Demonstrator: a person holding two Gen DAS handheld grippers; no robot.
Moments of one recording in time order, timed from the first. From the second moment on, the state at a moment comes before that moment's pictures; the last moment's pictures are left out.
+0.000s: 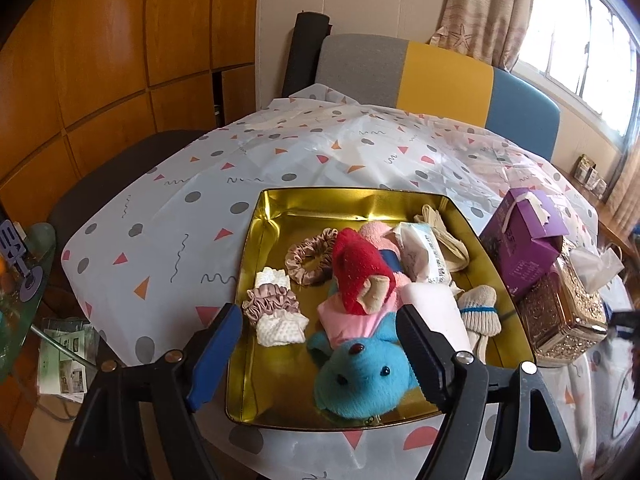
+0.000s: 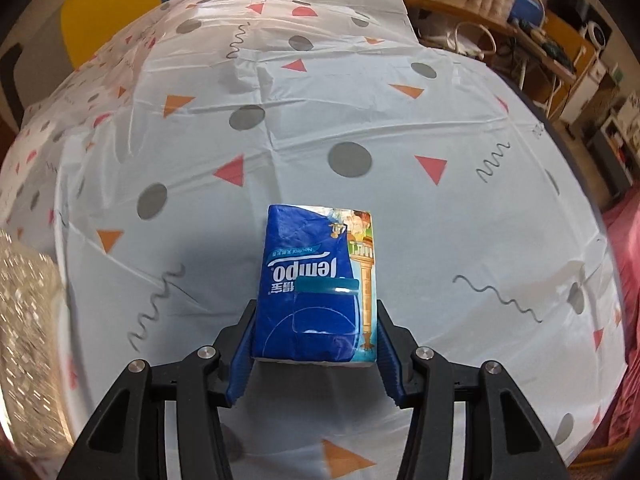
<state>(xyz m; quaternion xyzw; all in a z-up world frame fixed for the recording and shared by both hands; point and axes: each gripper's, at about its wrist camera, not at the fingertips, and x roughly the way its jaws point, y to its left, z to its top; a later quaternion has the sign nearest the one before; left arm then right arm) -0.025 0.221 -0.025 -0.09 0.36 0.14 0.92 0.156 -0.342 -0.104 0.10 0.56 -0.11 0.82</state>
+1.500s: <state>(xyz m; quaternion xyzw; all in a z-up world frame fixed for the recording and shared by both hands) -0.050 0.254 -0.035 -0.11 0.36 0.18 0.91 0.150 0.133 -0.089 -0.19 0.51 0.24 0.81</state>
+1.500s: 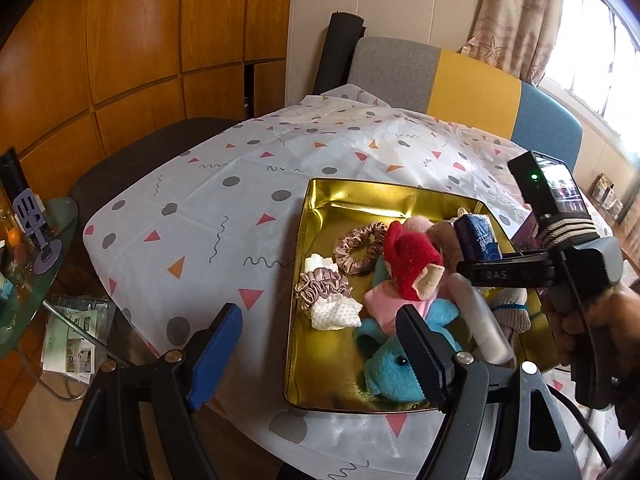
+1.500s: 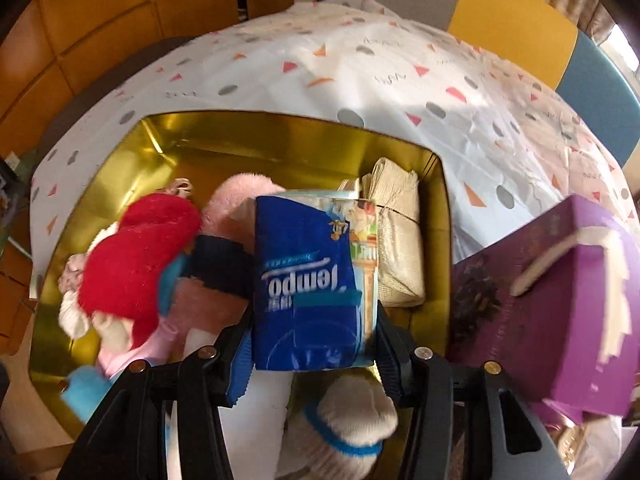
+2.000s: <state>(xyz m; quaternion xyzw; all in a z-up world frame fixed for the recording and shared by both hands) -0.051 0.251 -0.033 -0.11 0.36 0.19 0.91 0.130 0.119 -0.077 -0.17 0.46 0.24 0.84</state>
